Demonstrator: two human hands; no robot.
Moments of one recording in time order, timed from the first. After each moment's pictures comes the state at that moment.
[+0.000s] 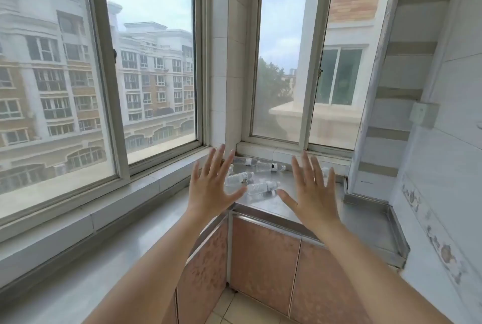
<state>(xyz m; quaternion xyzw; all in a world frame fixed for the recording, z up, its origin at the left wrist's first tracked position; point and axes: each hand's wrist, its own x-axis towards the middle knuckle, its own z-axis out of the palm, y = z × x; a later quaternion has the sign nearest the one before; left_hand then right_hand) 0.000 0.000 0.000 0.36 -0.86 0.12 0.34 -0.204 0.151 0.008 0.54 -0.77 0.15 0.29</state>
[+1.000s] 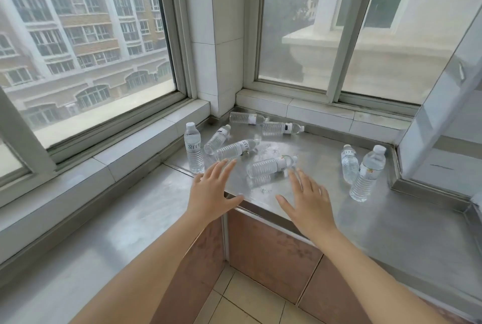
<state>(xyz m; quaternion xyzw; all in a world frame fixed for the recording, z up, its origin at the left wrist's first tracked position) -0.206 -0.289 -0.153 0.40 -0.90 0.00 0.19 -0.405 -0.144 -0.145 0.56 -0.82 0.12 0.08</state>
